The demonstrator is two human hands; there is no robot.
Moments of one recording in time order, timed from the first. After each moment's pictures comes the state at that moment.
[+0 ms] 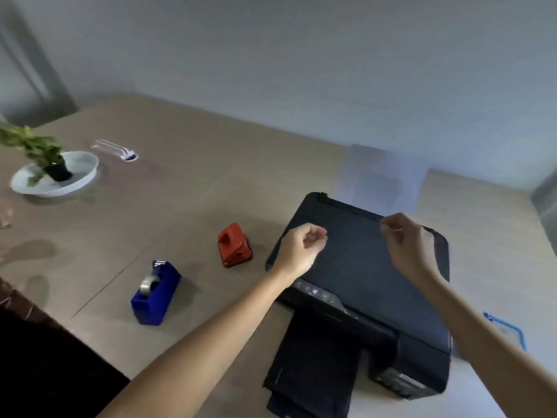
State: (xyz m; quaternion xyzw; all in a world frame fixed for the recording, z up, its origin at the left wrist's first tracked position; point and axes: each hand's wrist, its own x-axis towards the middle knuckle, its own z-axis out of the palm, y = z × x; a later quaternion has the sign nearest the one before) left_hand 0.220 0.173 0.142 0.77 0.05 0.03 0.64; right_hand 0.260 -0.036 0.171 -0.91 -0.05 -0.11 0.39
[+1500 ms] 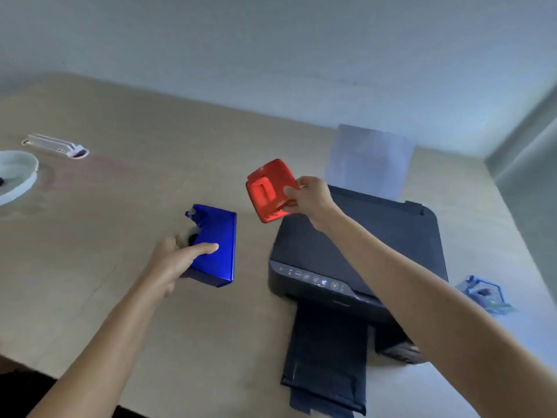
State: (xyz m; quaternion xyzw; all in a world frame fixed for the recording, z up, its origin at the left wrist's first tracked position) left_hand 0.172 0.383 0.152 0.73 0.26 -0.05 0.63; right_hand 0.315 0.156 0.171 -0.77 0.04 0.10 0.63
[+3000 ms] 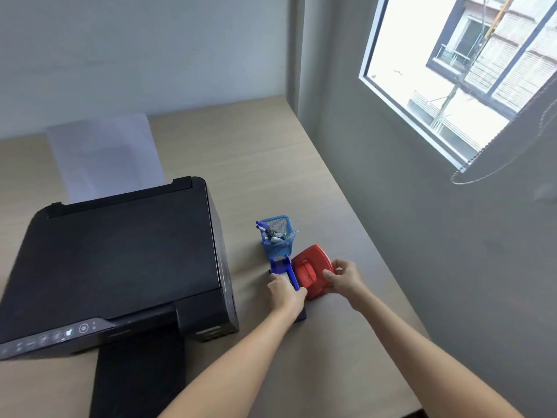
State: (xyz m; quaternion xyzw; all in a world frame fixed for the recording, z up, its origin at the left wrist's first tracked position) left_hand 0.121 -0.205 0.021 0.91 0.06 -0.27 0.32; right_hand 0.087 -0.348 -0.017 -0.71 0.41 0.04 0.57
